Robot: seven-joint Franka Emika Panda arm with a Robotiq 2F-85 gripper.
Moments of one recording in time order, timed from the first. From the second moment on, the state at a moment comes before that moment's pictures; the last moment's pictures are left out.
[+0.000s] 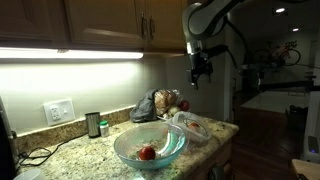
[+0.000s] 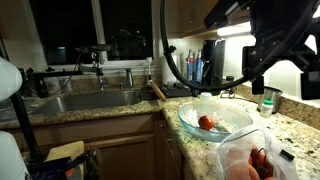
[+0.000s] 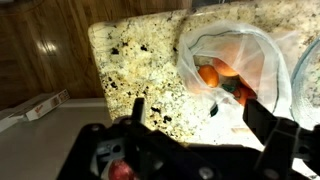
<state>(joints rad) -0.23 -0.04 -0.17 -2.03 -0.29 2.05 0.18</state>
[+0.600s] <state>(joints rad) -0.21 0.00 -0.16 -2.03 -0.29 2.05 0.19</state>
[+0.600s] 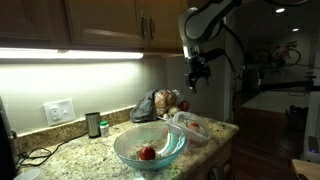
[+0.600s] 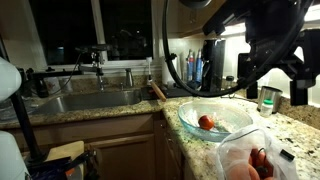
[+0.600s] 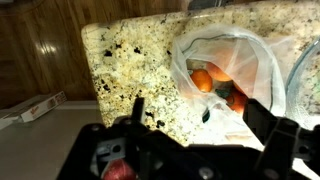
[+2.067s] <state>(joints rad) -0.20 0.14 -0.17 -2.01 -0.24 2.03 0.20</state>
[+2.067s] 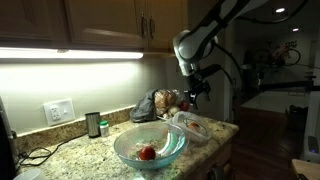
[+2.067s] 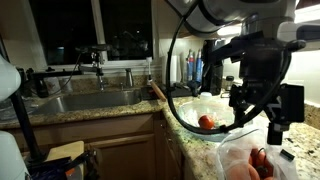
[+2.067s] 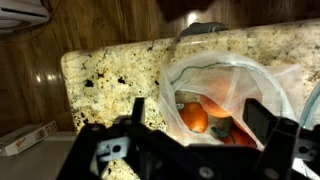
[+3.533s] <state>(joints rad) -0.20 0.27 -0.17 -1.94 -0.23 2.03 0.20</state>
